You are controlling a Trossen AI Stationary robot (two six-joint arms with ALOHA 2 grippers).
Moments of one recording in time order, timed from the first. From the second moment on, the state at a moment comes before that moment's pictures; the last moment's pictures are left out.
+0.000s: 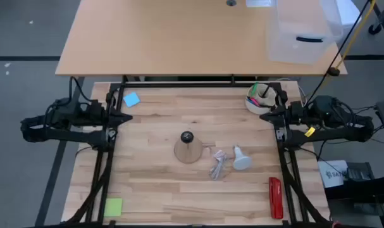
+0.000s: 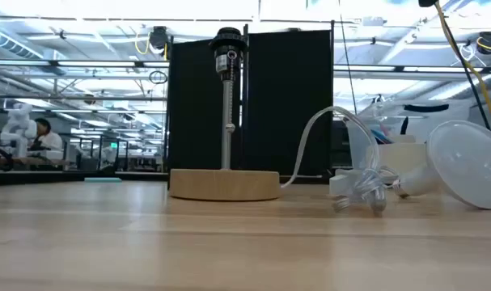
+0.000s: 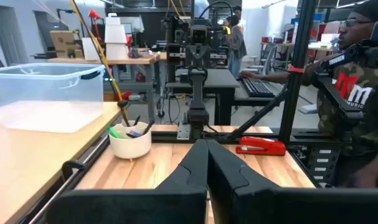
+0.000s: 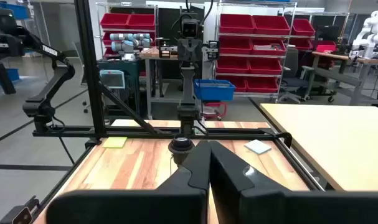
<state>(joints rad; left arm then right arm) 0.00 0.39 0.78 -0.39 0.00 0.00 0.00 0.39 0.79 -0.39 0.00 -0.01</state>
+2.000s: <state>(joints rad) 0.00 0.42 0.49 -0.08 0.06 -0.01 0.00 0.39 0.79 -0.39 0.00 -0.01</state>
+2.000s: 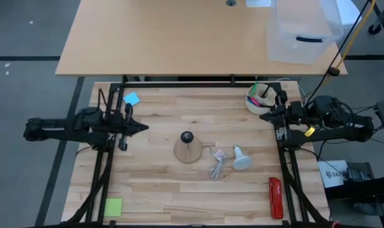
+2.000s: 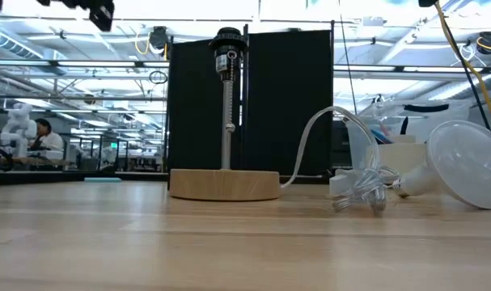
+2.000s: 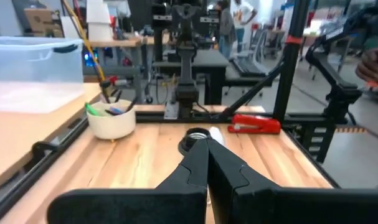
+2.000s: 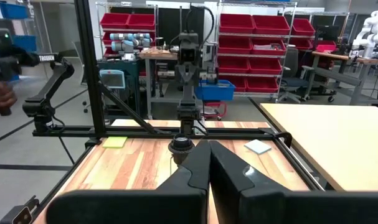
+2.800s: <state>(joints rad) 0.00 0.44 0.09 0.44 0.09 -0.18 0.01 0.61 0.50 0.04 -0.01 0.07</state>
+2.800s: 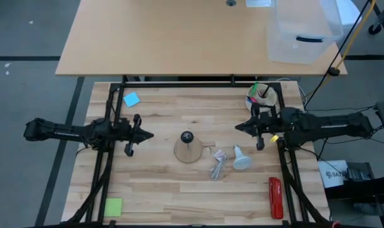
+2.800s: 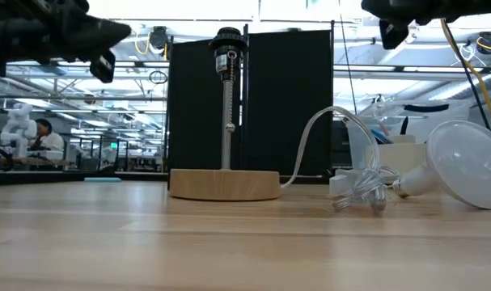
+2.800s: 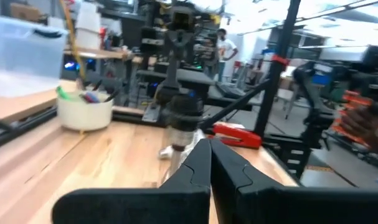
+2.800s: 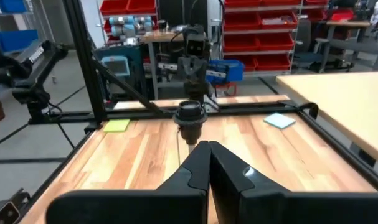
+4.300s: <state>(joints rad) -0.10 1.20 0.86 0.22 -0.04 0.03 0.05 0.82 0.50 0.15 -0.05 0.26</state>
